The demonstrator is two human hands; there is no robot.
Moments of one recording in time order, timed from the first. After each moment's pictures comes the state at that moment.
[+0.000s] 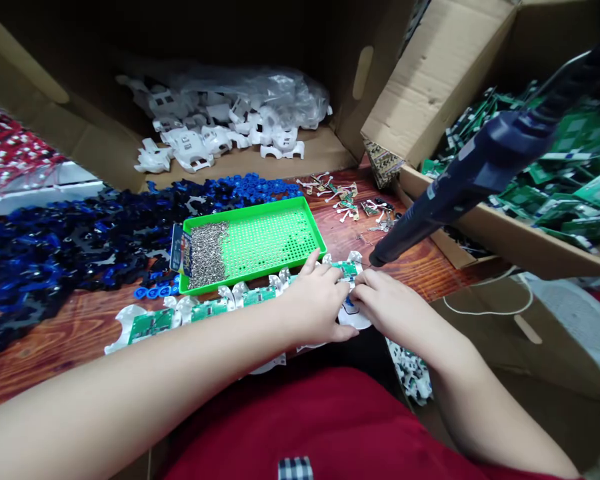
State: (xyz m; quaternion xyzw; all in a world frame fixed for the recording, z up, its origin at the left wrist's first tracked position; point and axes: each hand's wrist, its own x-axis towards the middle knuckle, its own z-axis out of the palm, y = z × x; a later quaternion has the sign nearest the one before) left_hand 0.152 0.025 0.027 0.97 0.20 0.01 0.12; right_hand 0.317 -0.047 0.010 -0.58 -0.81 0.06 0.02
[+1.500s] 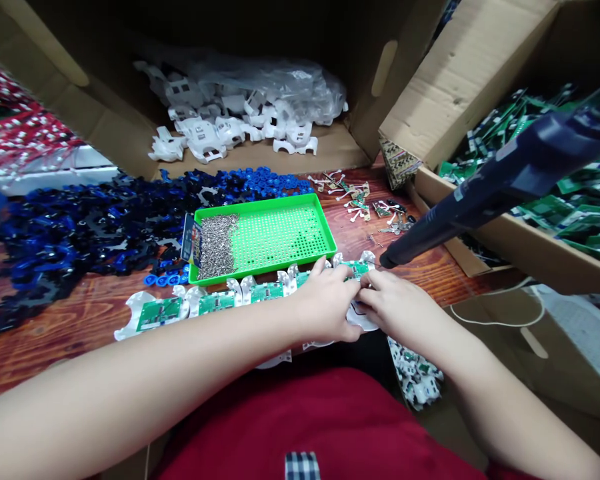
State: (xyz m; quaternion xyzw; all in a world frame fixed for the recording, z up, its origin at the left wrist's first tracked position) left_hand 0.156 0.024 0.025 0.95 0.23 0.00 0.22; right_hand 0.314 -0.040 0.020 -0.57 -0.82 0.08 -0.01
